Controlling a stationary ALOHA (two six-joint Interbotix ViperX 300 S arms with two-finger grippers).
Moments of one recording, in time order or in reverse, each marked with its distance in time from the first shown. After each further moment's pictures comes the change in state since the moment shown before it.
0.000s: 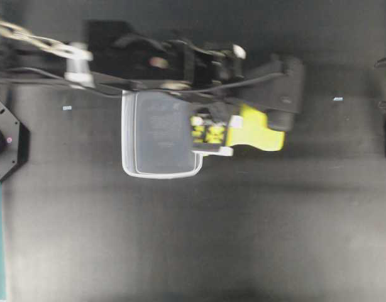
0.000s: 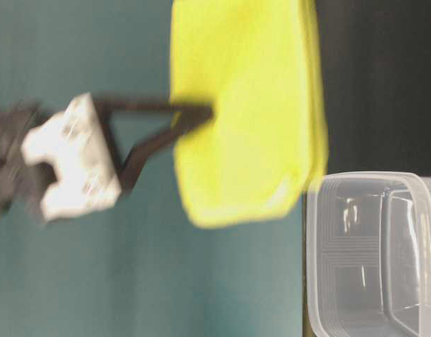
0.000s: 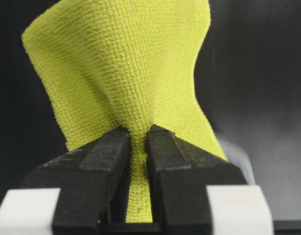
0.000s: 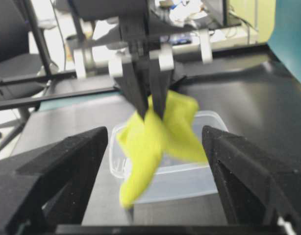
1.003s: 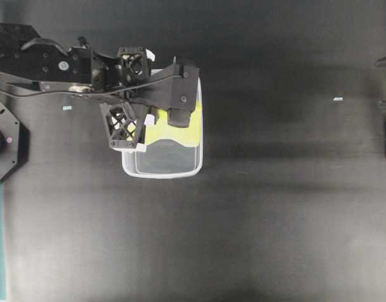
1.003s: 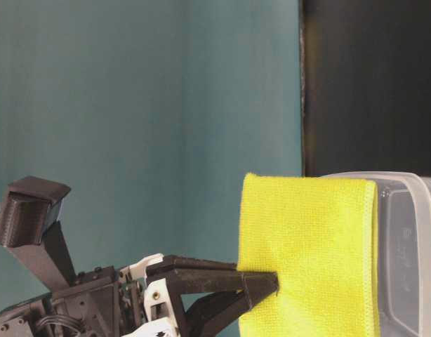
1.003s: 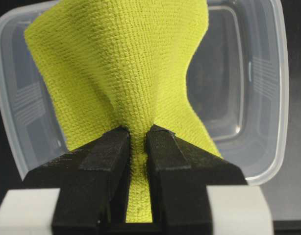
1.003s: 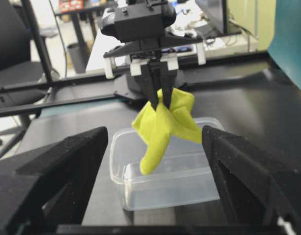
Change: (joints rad) left arm 0.043 -0.268 0.520 0.000 -0.206 0.000; right arm 0.000 0.002 0.014 0.000 -0.041 0.000
